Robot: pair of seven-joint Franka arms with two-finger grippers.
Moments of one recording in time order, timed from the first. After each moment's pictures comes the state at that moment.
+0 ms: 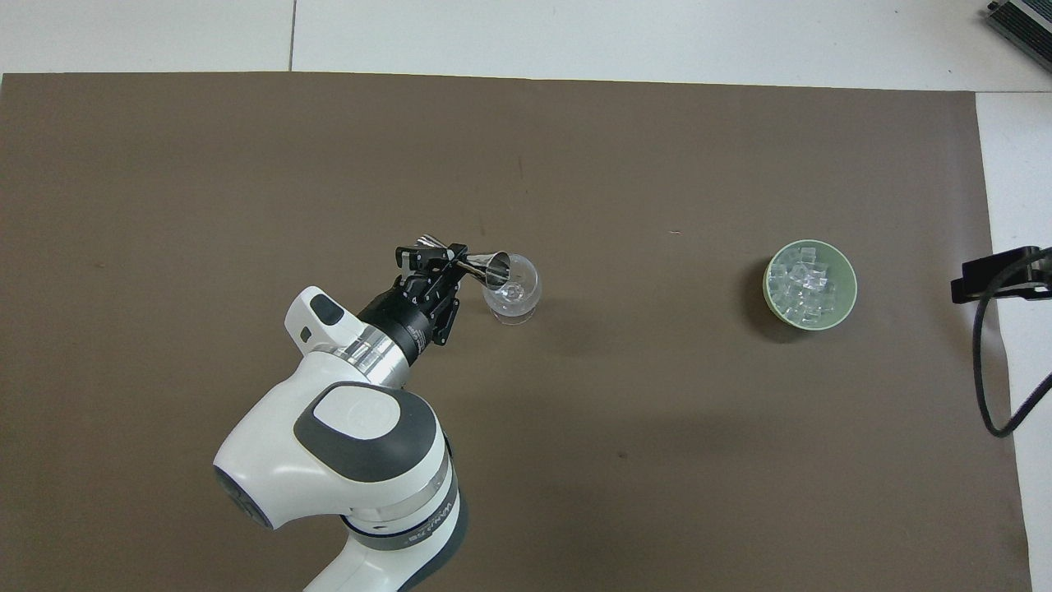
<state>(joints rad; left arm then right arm) -0.55 0.11 -0.19 -2.01 -2.08 3.27 -0.04 0.02 -0.04 -0.09 -1.54 -0.02 1.47 0.01</state>
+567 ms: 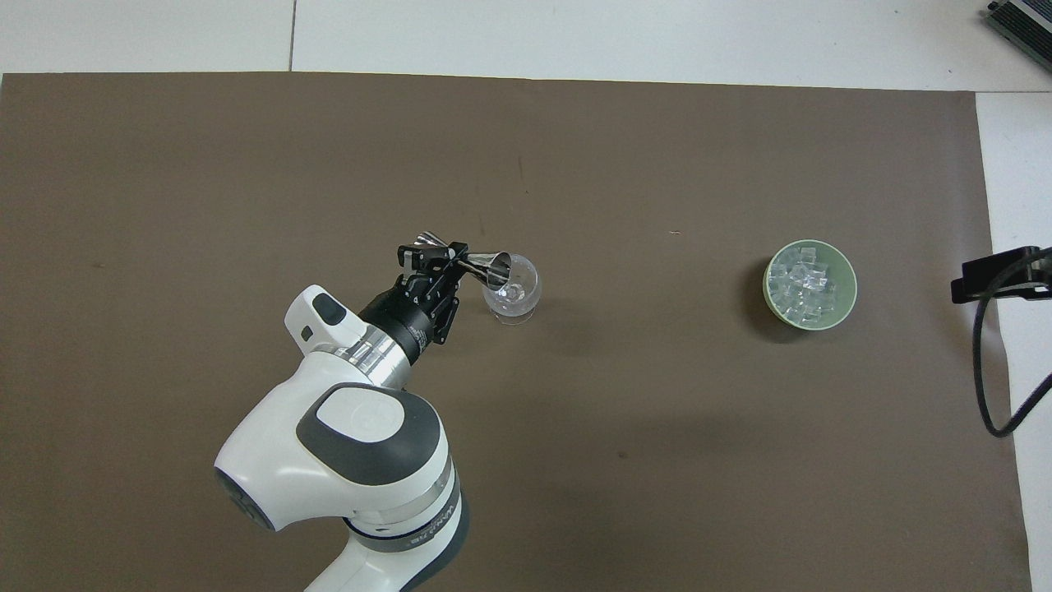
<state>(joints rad) -0.55 0.11 -0.19 -2.01 -2.06 3.28 -0.02 0.02 -0.04 -0.09 -1.54 -0.02 1.47 0.01</state>
